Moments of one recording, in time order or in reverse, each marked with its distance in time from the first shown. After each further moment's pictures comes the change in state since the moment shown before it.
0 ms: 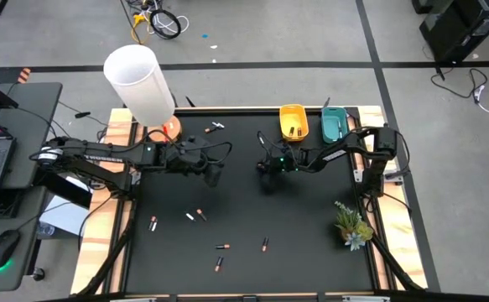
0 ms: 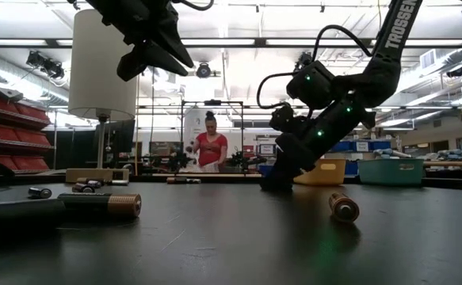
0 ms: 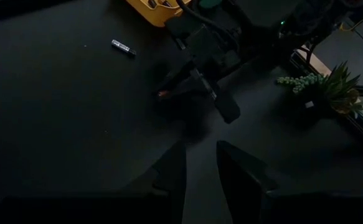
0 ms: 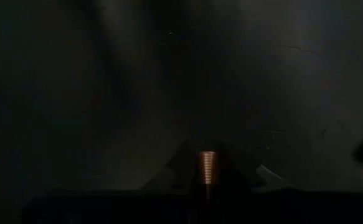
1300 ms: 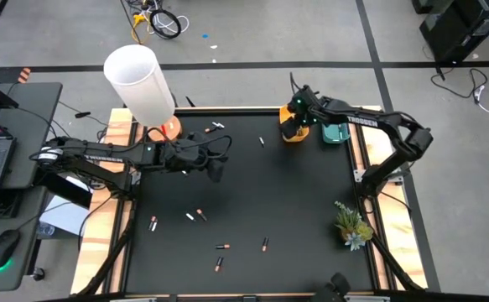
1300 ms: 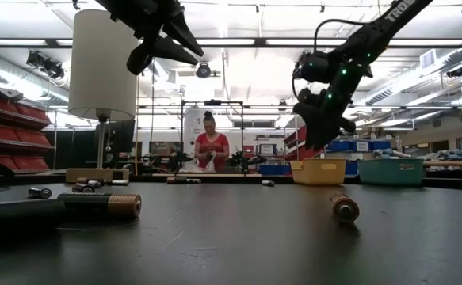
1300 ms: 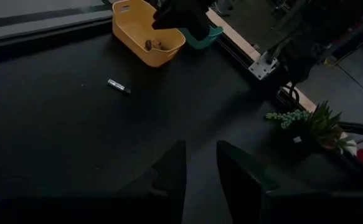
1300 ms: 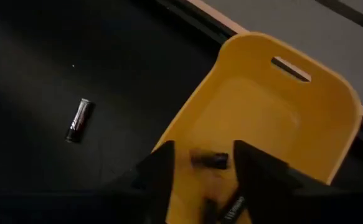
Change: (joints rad) left arm 0.003 0.000 0.000 0.125 -0.079 0.021; right arm -0.492 -0.292 0.325 -0.882 0.016 0.105
